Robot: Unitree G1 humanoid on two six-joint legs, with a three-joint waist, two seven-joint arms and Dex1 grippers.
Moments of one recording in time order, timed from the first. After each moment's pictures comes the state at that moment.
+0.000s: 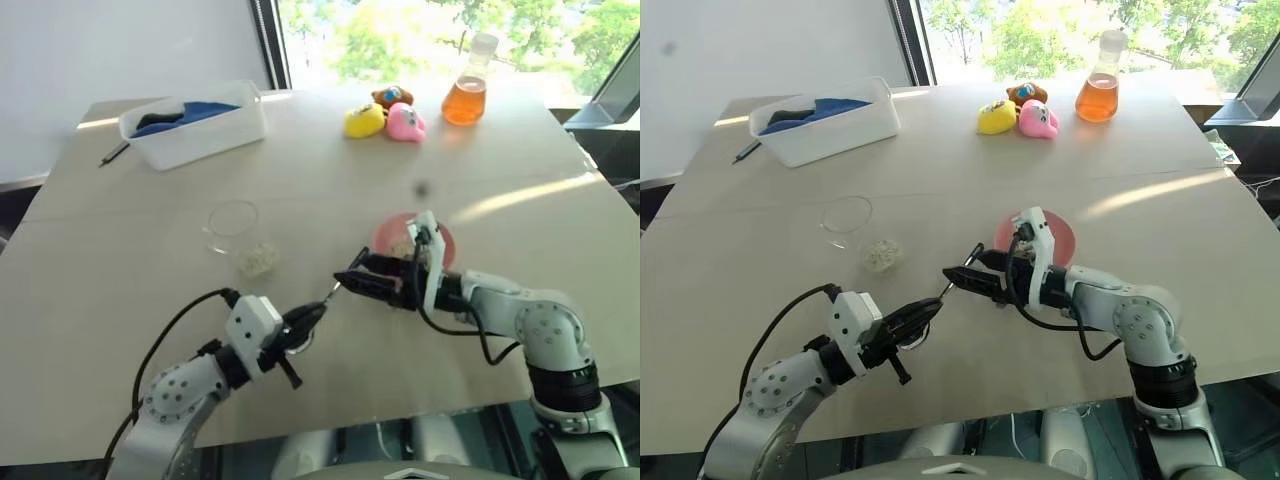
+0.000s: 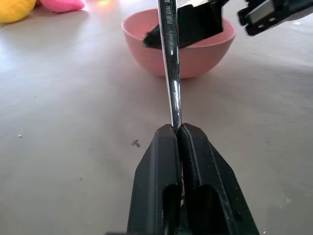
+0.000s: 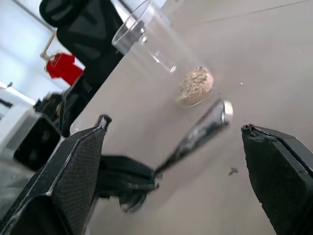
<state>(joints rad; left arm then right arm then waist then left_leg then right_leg) 0.31 0.48 -0.02 -0.61 -0.29 0.23 -0.70 -0.38 -0.25 0.04 -0.37 1.11 1.10 0.25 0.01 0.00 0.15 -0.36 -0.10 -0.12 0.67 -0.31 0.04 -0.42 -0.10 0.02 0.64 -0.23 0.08</state>
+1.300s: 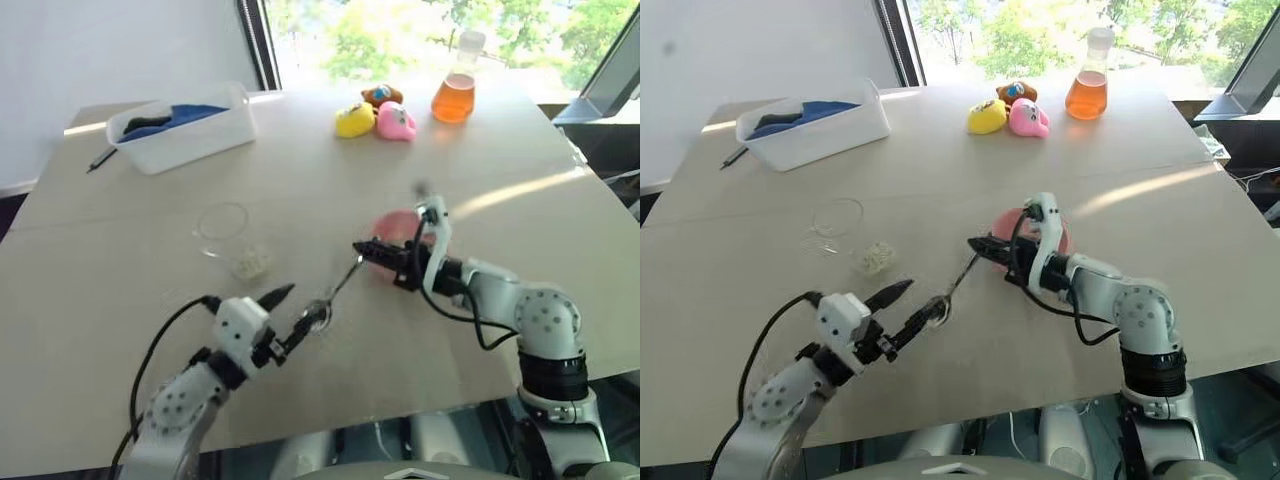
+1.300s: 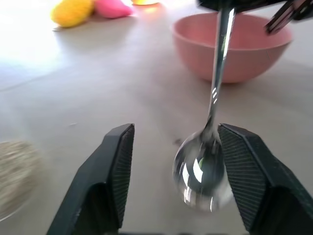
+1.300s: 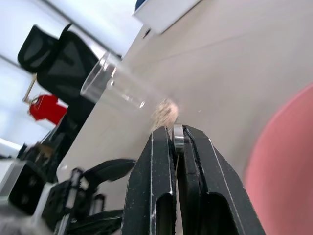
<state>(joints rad) 0.46 0.35 0.10 -0.59 -0.16 0.01 -0.47 -0.45 -0.23 -0.09 -0.29 1.17 1.12 0.12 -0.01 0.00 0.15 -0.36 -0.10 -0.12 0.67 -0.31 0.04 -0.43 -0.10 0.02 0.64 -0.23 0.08</state>
